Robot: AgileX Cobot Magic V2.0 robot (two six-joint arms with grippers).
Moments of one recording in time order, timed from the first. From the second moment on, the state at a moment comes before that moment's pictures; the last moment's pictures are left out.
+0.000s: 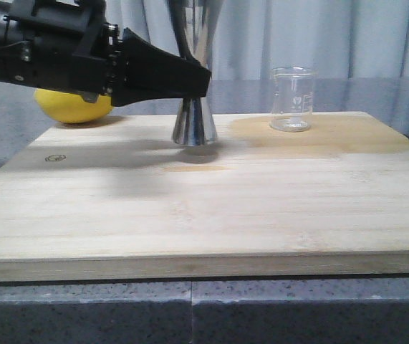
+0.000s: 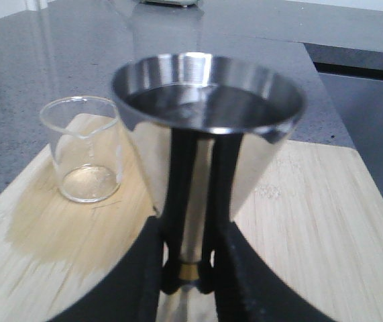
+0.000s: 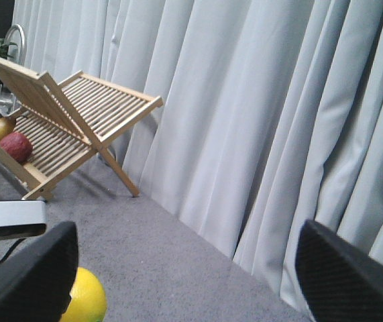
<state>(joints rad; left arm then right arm) -0.34 1.74 -0.95 -1.71 1.15 2.23 -0.01 1.23 -0.80 -1.03 -1.05 0.67</state>
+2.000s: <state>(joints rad) -0.25 1.71 -0.94 -1.67 1.15 2.18 -0.01 1.20 -0.80 -1.03 -1.03 0.71</state>
